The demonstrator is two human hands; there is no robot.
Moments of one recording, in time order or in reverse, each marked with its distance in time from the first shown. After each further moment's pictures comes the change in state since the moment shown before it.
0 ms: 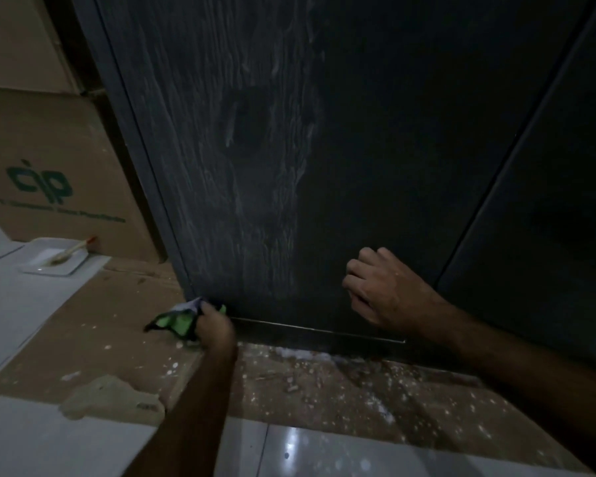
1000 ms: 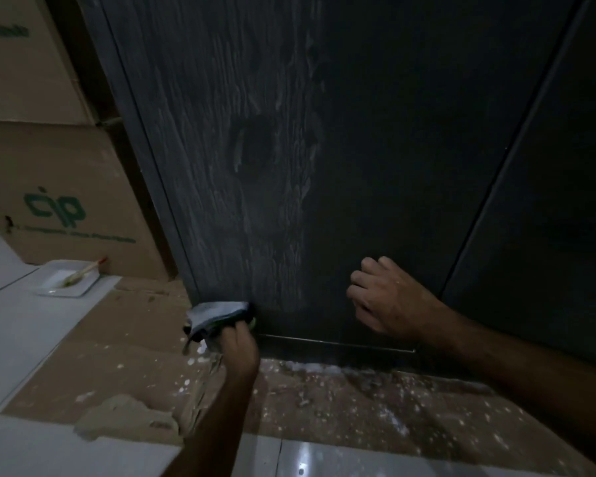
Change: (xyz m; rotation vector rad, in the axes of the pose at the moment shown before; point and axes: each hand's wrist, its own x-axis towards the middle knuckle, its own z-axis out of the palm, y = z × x) left_hand -0.046 0.004 -0.019 0.391 -0.182 0.415; right_hand 0.006 -0.003 0.001 -0.029 0.040 0.009
